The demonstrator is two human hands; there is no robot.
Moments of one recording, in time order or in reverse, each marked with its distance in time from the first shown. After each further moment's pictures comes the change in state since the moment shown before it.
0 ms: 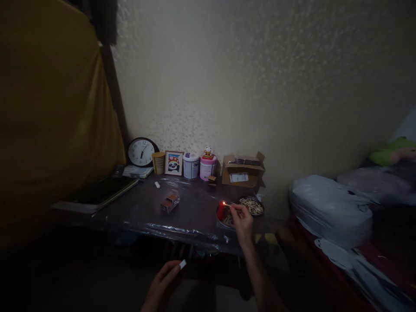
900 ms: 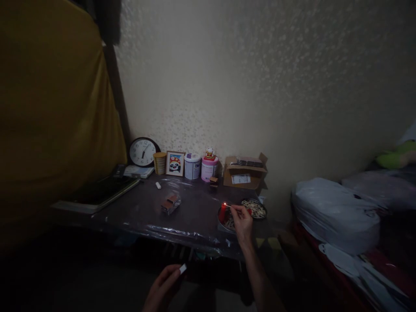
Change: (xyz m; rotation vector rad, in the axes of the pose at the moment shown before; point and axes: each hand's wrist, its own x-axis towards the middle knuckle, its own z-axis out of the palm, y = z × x) left_hand 0.005 -0.003 -0.005 -0.048 -0.066 -0.018; right_hand 0.009 0.015 0.007 -0.037 -0.019 0.000
